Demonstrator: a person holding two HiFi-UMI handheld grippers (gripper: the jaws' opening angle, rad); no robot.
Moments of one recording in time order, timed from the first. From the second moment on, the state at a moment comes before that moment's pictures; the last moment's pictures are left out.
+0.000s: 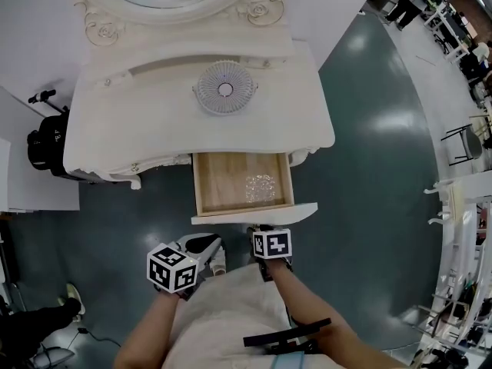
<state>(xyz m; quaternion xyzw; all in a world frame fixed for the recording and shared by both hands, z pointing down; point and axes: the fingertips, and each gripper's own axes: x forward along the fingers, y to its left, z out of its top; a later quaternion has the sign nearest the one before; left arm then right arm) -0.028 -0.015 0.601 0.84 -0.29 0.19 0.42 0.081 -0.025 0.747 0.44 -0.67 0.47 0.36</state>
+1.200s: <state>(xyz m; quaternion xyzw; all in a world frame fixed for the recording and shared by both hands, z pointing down) -0.016 -0.025 0.611 0.83 -0.29 0.20 0.42 0.083 -0.052 0.749 0.44 -0.68 0.44 0.39</state>
